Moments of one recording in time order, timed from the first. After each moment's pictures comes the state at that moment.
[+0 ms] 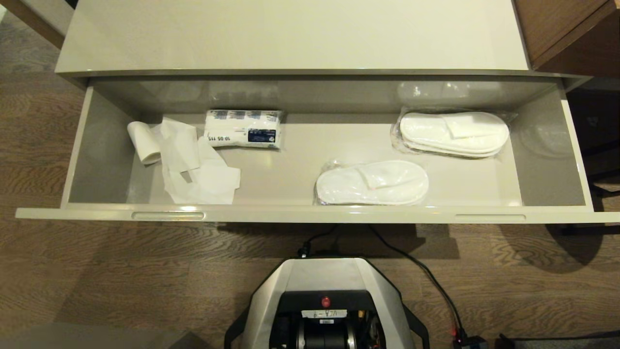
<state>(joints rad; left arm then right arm) 0.00 0.00 0.00 0.01 0.01 0.00 0.00 0.00 0.00 0.00 0.00 -0.01</state>
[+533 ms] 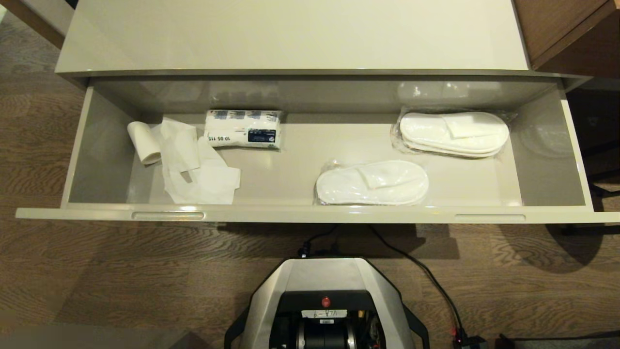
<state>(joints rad) 0.00 0.00 0.00 0.01 0.01 0.00 0.00 0.00 0.00 0.00 0.00 -0.01</state>
